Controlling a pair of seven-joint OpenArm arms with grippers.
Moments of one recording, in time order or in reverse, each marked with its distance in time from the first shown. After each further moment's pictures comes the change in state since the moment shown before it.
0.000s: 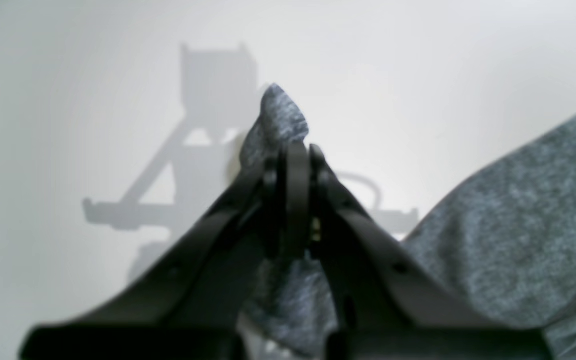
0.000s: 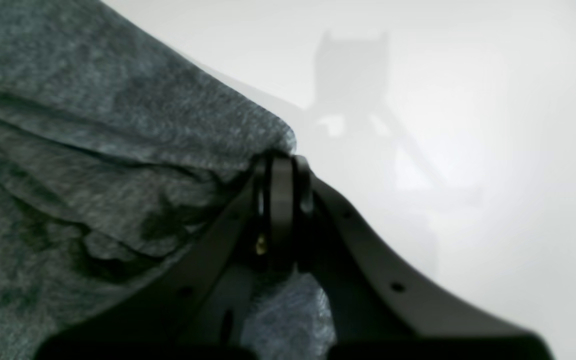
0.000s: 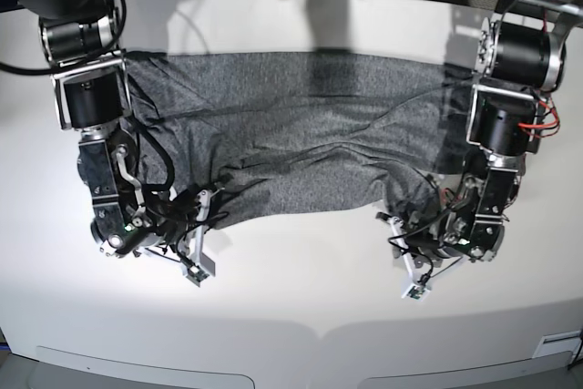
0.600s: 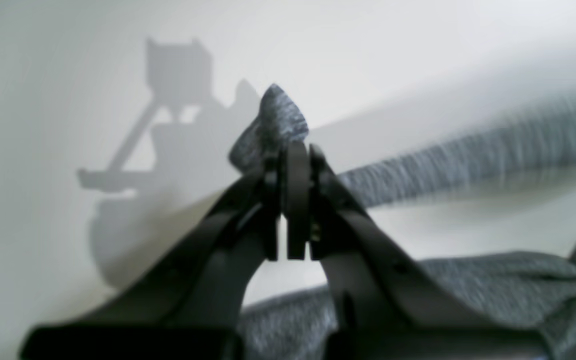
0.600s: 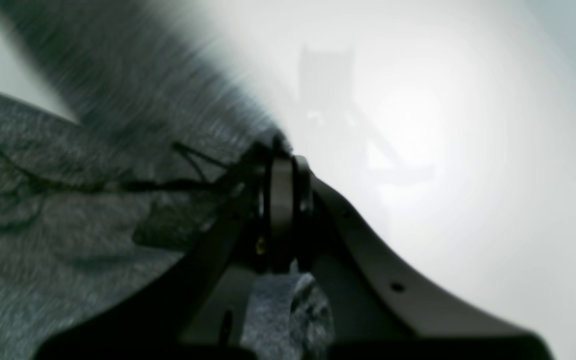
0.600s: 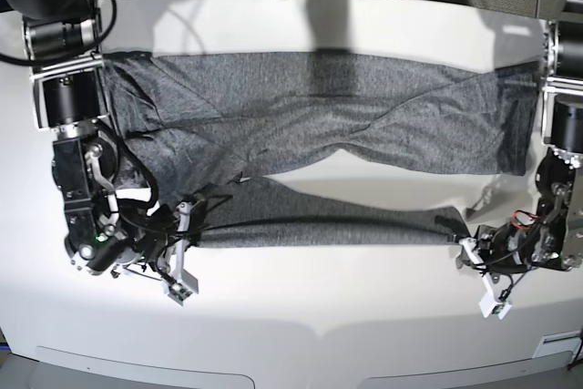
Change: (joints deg) left arm 0.3 -14.9 0.1 10.8 -23.7 0.0 14.4; right arm 0.0 4.9 -0.1 12.0 5.9 0.0 -9.4
